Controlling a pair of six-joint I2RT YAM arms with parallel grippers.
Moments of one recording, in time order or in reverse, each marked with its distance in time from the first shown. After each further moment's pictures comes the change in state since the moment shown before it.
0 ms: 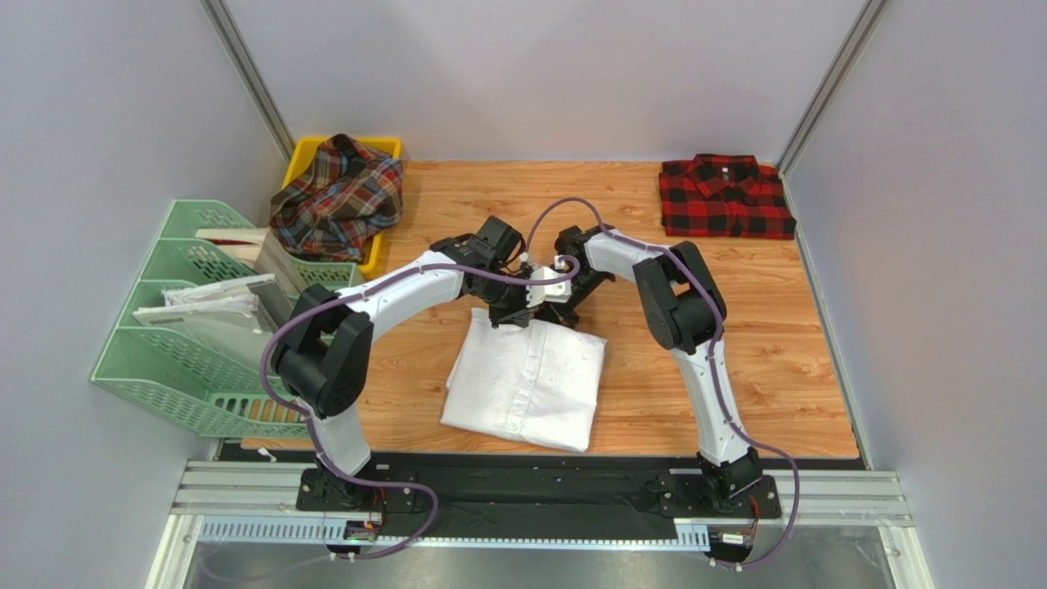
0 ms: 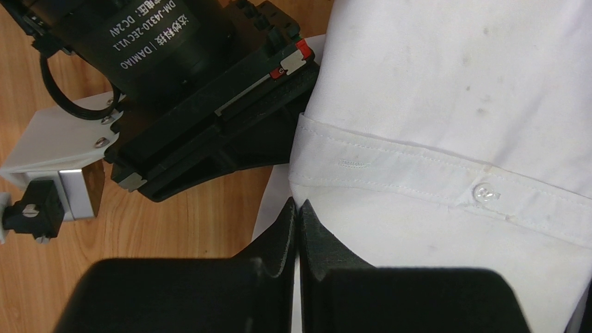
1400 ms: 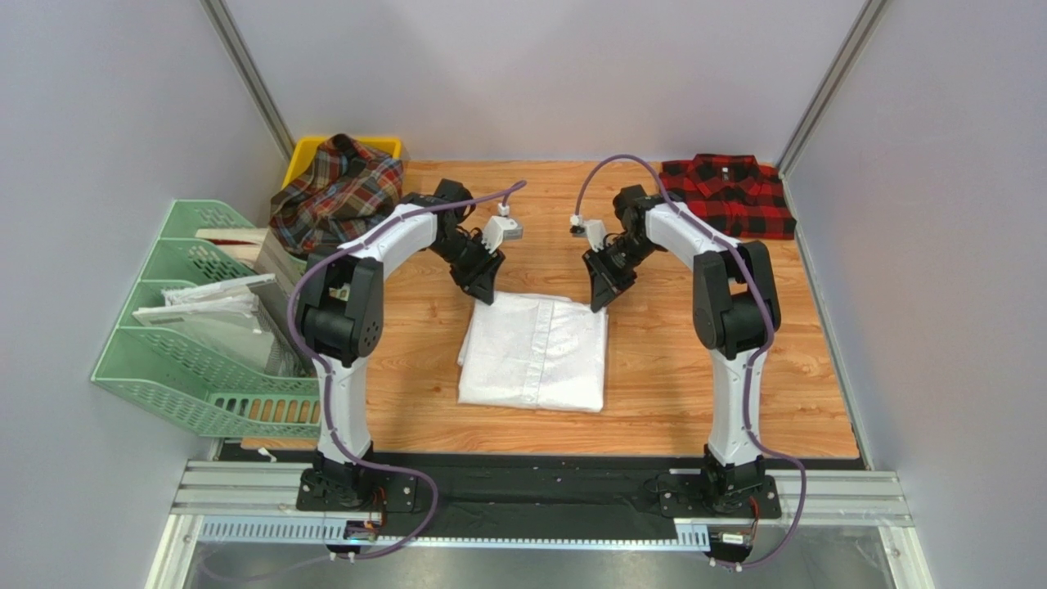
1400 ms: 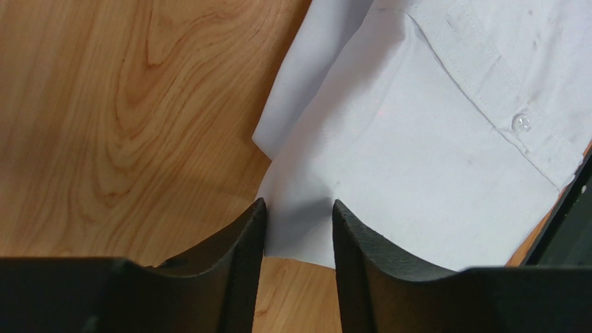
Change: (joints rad) left arm 0.297 0.296 0.311 -0.246 0.107 -0.176; right arm -0.211 -0.210 -0.018 -0.023 0.380 -0.232
